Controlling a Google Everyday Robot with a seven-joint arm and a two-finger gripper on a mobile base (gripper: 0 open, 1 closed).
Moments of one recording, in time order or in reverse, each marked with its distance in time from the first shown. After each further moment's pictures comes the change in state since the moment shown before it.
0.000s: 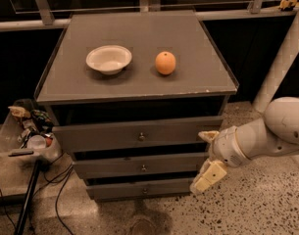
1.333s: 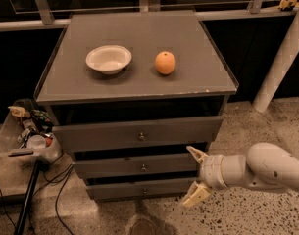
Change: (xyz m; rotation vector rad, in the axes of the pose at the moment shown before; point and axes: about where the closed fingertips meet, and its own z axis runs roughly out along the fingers) arm 0.047 -0.006 0.092 0.107 -0.116 -0.197
